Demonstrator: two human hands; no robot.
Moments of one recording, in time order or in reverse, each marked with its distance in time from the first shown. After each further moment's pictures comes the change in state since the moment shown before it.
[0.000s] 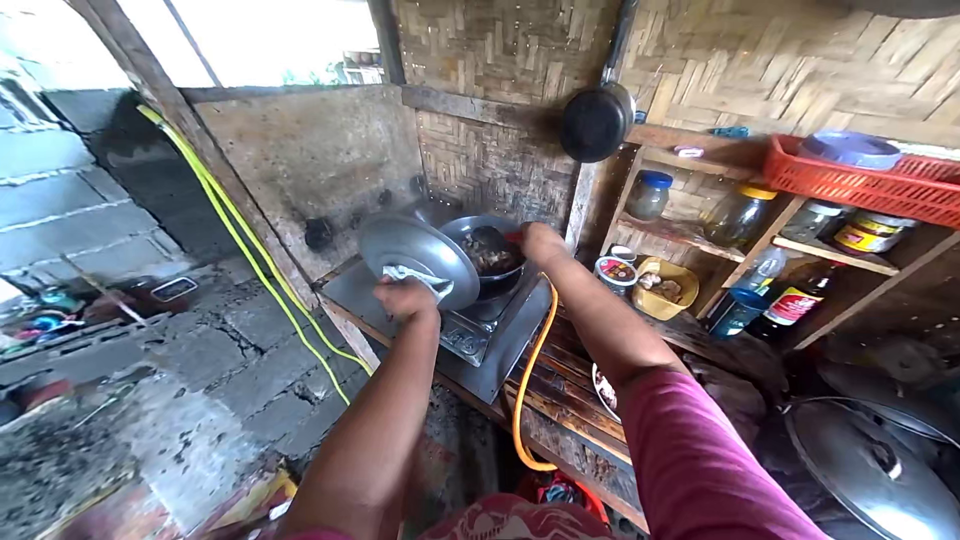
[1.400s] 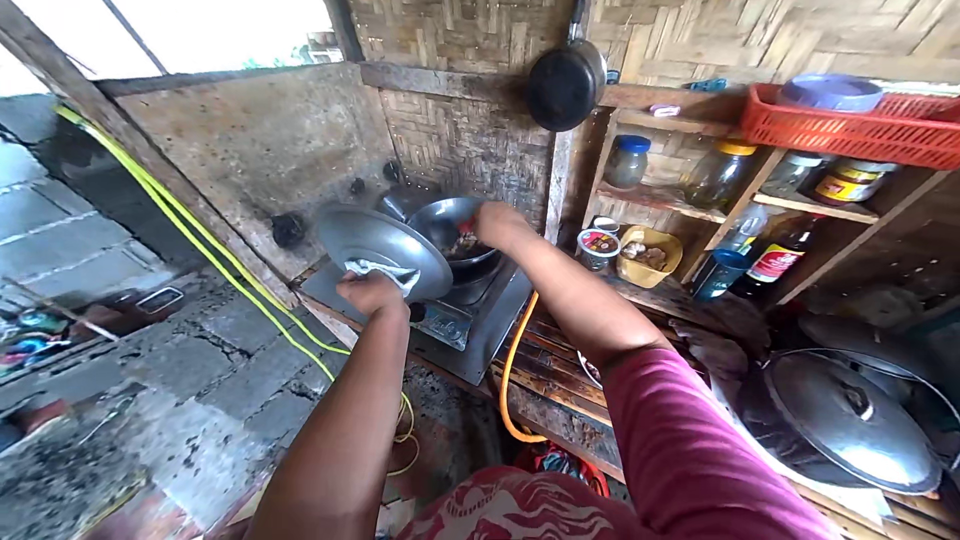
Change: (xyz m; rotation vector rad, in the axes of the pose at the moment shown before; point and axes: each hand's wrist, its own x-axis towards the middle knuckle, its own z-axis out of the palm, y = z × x) left_hand -0.002 -0.006 -0.007 -0.094 -0.018 0.021; right_hand -0.033 -0.027 -0.017 0.025 -0.067 -0.155
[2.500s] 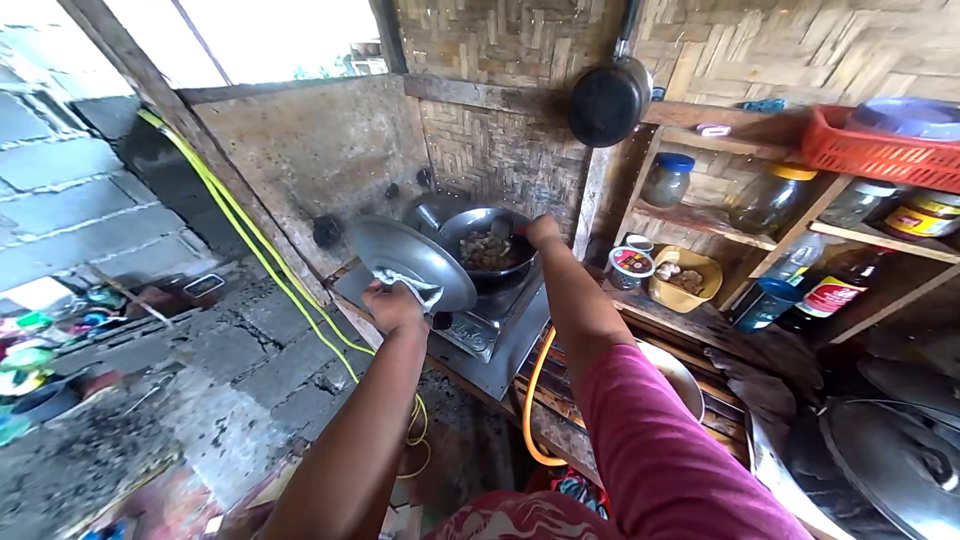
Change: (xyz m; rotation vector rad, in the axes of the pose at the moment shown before) left_hand 0.008 0.005 -0.025 0.038 -0.064 0.001; right_hand 0.086 0.049 0.038 0.328 0.056 0.417
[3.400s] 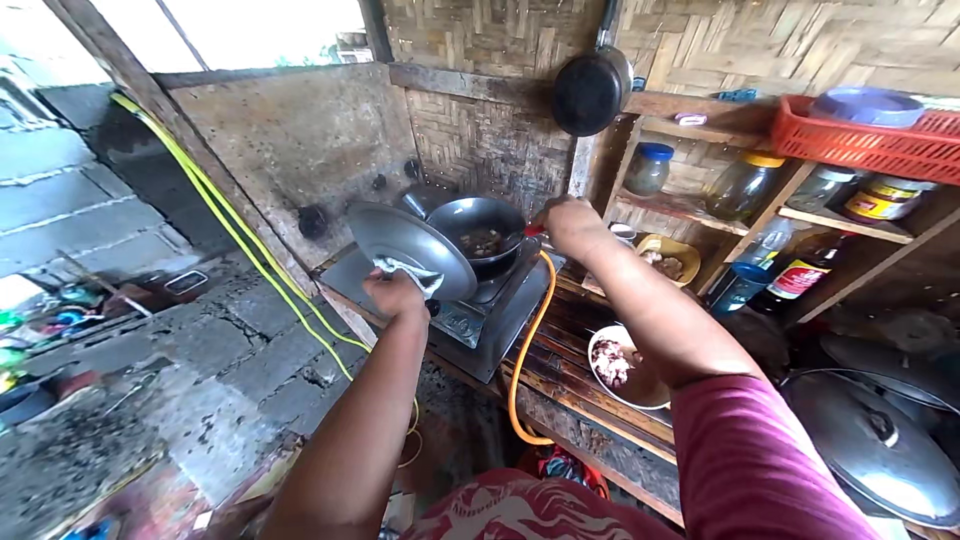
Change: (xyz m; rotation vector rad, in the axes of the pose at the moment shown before) left_hand -0.022 -0.007 0.013 -0.083 -0.014 -0.023; right_hand -0.110 0.042 -0.078 -0.672 0.132 -0.574
